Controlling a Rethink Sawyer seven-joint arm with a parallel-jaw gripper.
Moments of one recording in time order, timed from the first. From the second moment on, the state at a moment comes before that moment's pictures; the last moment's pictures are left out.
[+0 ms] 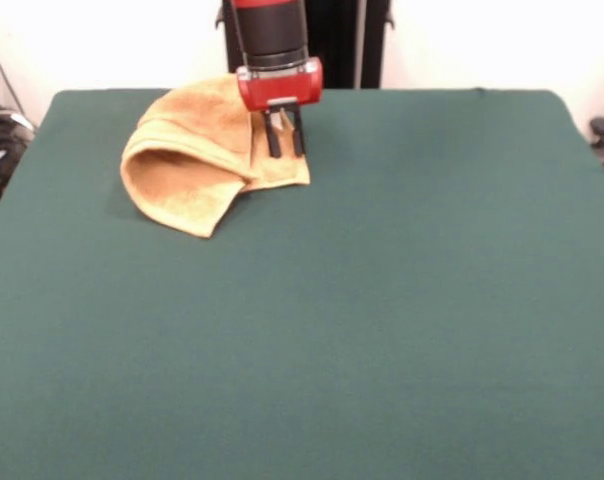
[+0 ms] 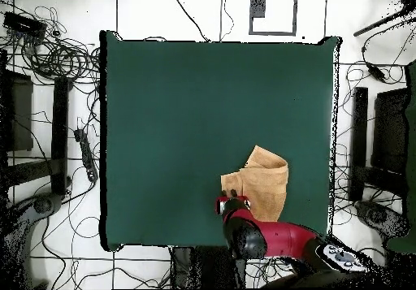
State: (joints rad) arm -0.63 -0.44 0.13 2.08 -0.56 -0.21 1.70
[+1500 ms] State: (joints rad) arm -0.91 -0.55 0.26 2.11 -0.60 0.30 1.70
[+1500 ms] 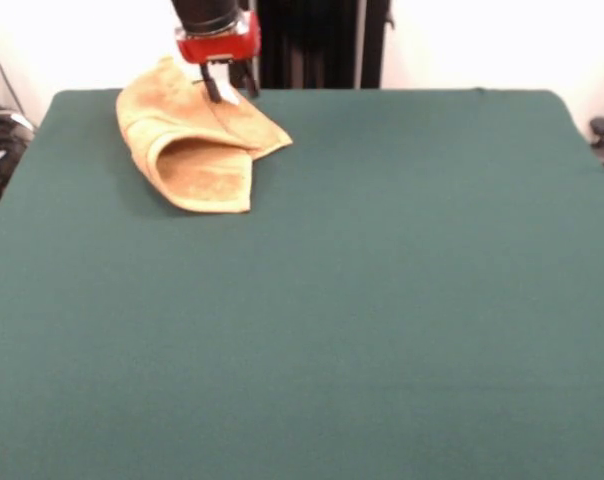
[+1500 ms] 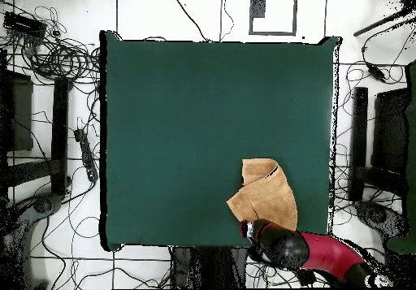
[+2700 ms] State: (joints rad) arm -0.86 -0.49 0.31 1.99 -0.59 0.38 1.70
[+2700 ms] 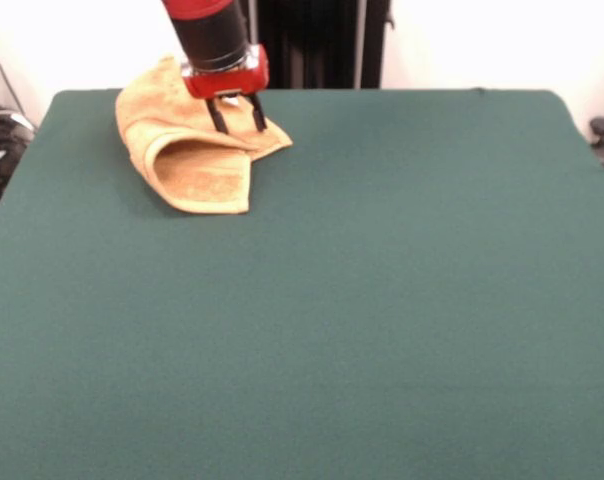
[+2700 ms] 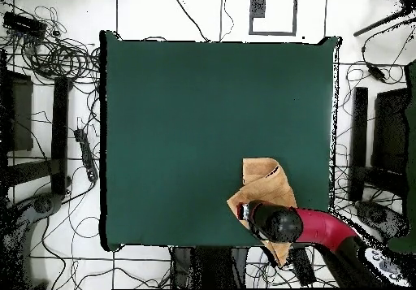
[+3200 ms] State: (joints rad) arm -0.86 -0.48 0.31 1.98 -0.59 0.41 1.70
